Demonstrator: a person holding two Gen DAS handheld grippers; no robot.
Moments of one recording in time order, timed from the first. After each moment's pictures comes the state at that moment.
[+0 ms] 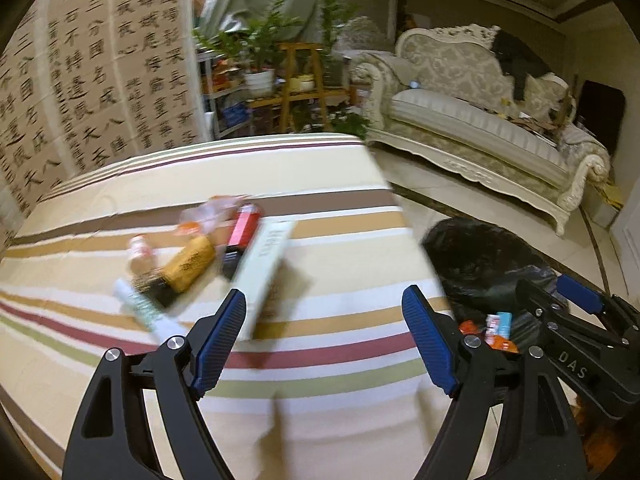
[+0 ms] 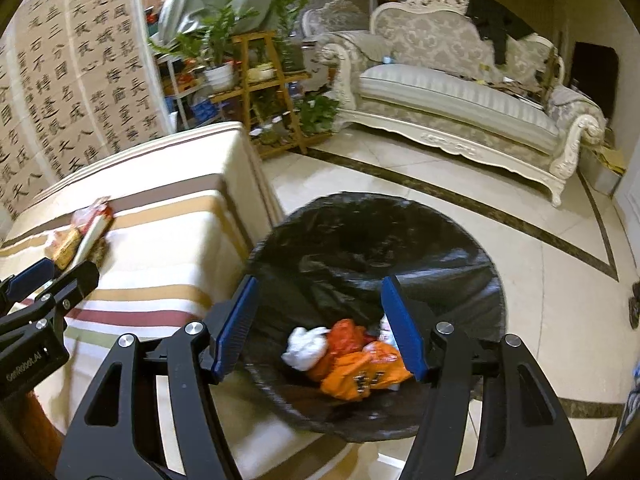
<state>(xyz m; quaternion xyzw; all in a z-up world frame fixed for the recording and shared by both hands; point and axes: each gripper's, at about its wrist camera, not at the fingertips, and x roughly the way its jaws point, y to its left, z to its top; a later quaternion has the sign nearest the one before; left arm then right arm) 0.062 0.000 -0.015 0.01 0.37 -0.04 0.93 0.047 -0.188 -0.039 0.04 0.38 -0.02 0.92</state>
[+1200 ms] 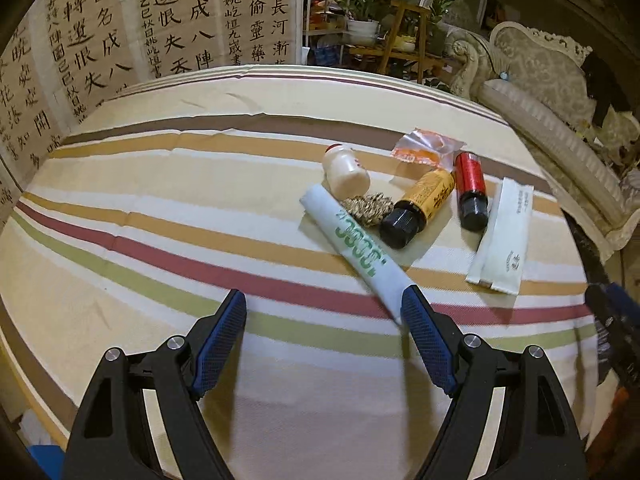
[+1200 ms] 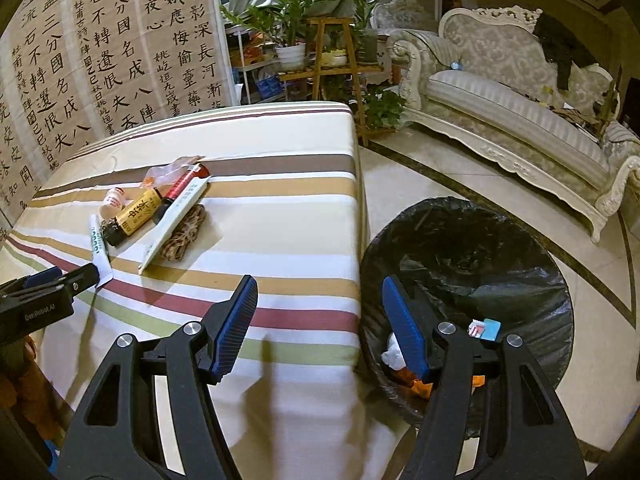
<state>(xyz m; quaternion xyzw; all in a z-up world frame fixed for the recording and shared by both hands) 0.064 0.132 -0.043 -0.07 0.46 0.06 0.88 0.054 -0.101 -0.038 0.00 0.40 0.07 0.91</state>
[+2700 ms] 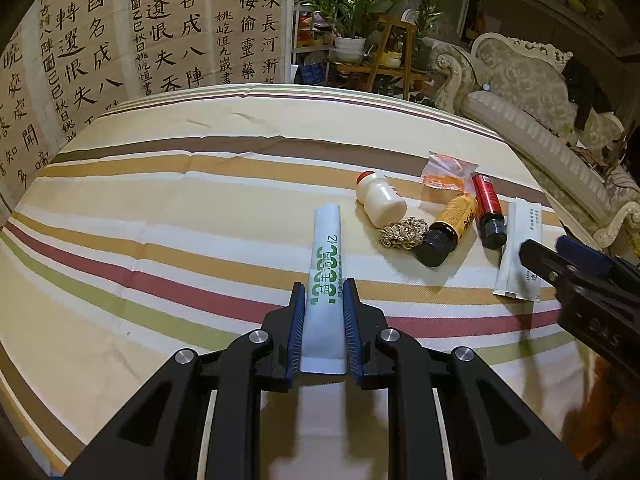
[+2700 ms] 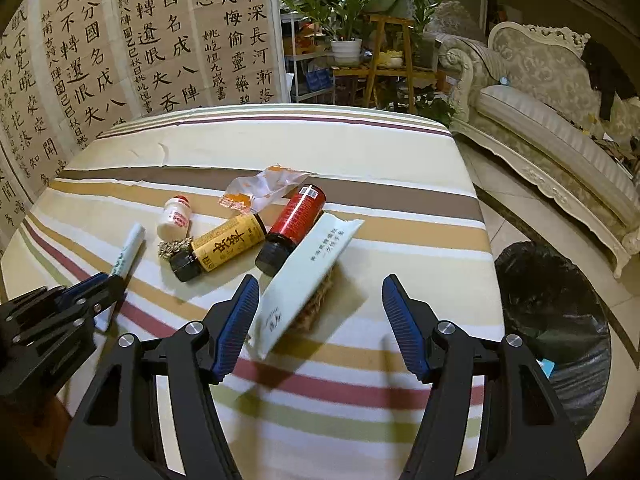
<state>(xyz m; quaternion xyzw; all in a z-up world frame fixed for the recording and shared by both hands) 0.062 0.167 -0.041 -0.06 0.42 0.03 0.90 0.087 0.000 -0.036 -0.04 0.41 0.13 0.90</state>
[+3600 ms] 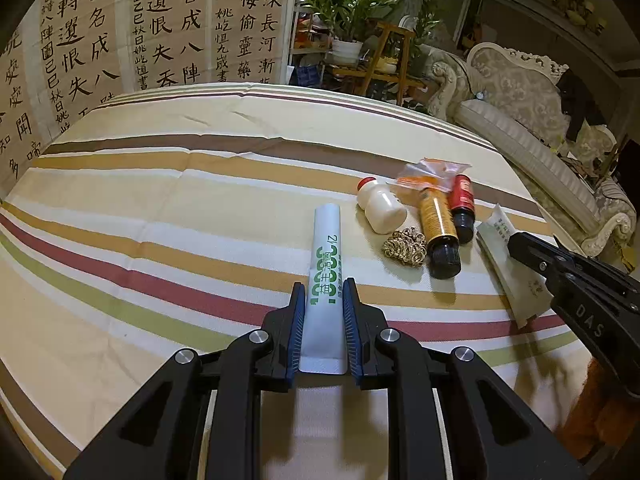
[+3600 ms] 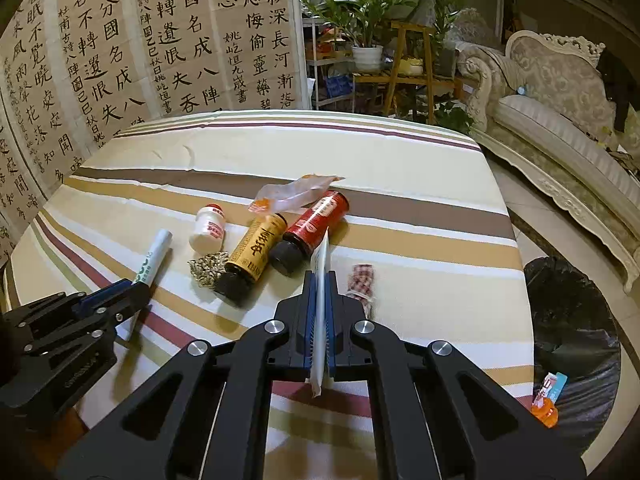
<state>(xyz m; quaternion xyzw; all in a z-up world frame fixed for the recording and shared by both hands) 0.061 0.179 -0.040 -0.08 0.42 0.01 0.90 0.084 0.019 -0.029 -0.04 0.40 0.16 0.90</state>
